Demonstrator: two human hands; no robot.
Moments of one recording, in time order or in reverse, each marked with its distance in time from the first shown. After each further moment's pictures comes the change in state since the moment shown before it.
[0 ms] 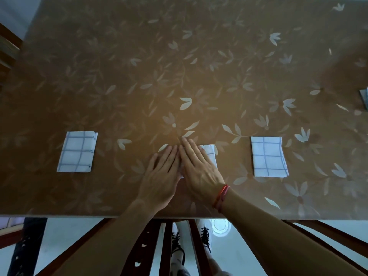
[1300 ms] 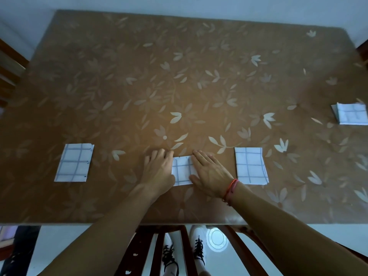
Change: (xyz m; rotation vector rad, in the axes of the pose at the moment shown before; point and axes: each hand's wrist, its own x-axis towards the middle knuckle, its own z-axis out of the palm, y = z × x) left_hand 0.052 0.016 -0.041 -0.123 -0.158 -0.206; right_hand 0.000 0.048 -0.063 -0.082 -0.383 0.089
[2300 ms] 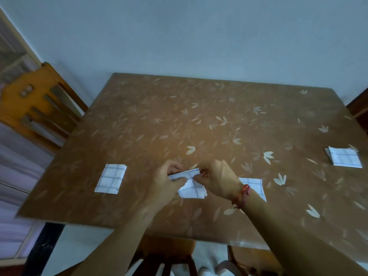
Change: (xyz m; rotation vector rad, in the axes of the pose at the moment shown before) left_hand -0.084 0.029 -0.120 -0.977 0.275 -0.164; right_hand -0.016 -0.009 -0.072 0.604 0.212 0.121
